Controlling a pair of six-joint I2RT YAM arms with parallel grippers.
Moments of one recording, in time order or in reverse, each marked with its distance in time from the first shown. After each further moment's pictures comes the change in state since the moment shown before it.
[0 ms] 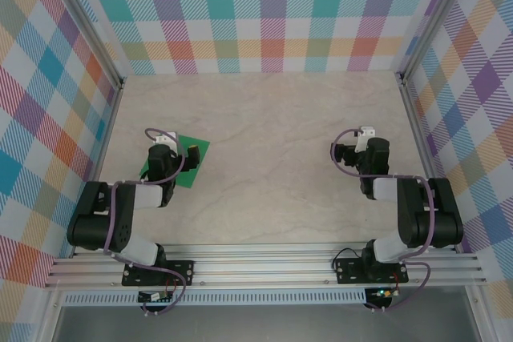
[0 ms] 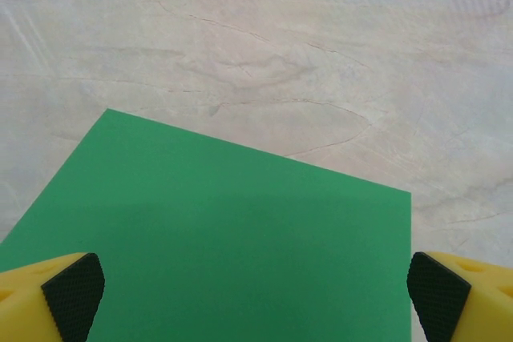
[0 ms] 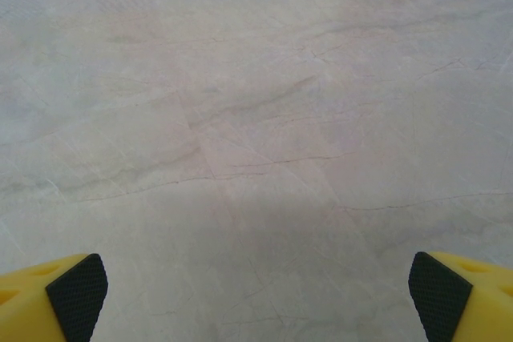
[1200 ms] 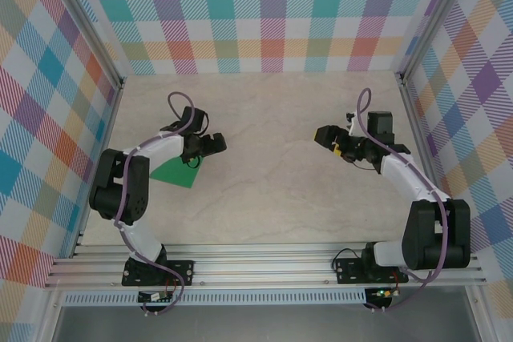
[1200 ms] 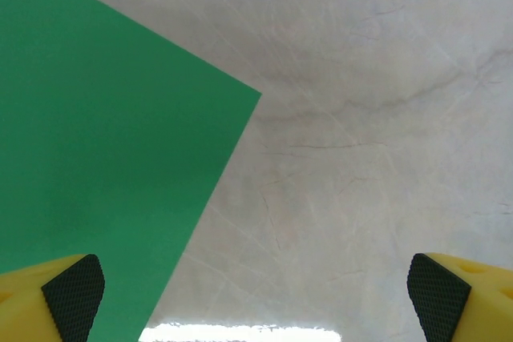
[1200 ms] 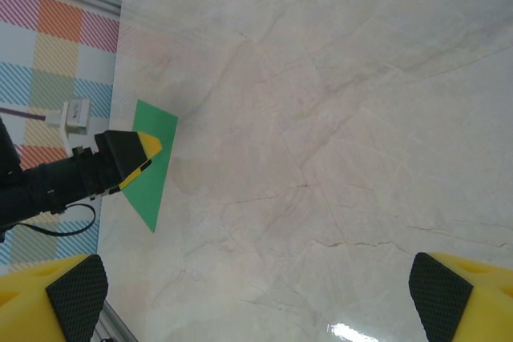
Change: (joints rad) left arm -0.180 0.304 0.708 -1.053 0.099 -0.415; right arm 0.047 -0.146 0.377 -0.819 -0.599 0.441
